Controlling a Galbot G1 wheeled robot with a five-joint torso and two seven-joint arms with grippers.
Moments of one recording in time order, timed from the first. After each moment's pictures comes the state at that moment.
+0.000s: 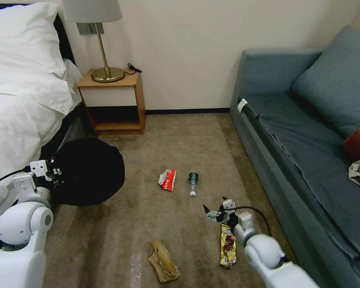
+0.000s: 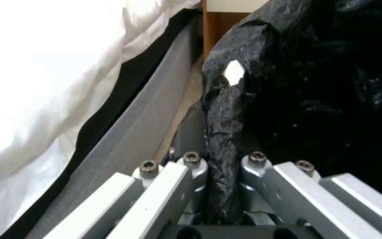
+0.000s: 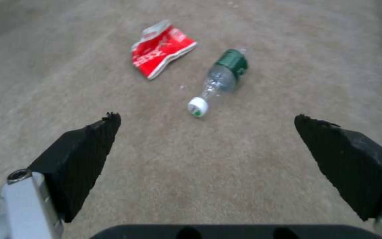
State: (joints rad) left arm 1.23 -1.18 -0.84 -2.00 -0.43 0.64 -0.23; right arm -1.10 1.00 0.07 1.60 0.41 -0.24 -0.10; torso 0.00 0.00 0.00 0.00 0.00
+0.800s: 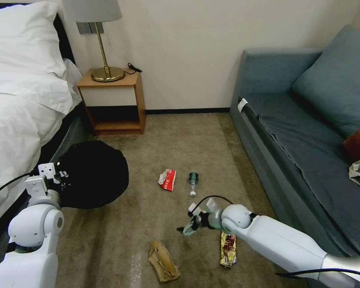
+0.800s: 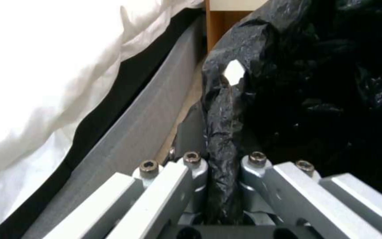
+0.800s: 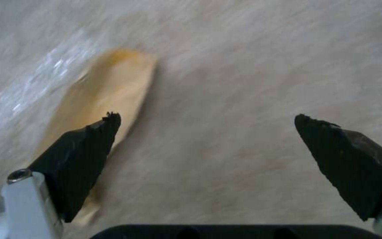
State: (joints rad) left arm 1.22 -1.25 -0.81 -2.01 -0.33 0.64 -0.24; right arm -0.54 0.98 -0.72 1.38 0.71 -0.47 -0.30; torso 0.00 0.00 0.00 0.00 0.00
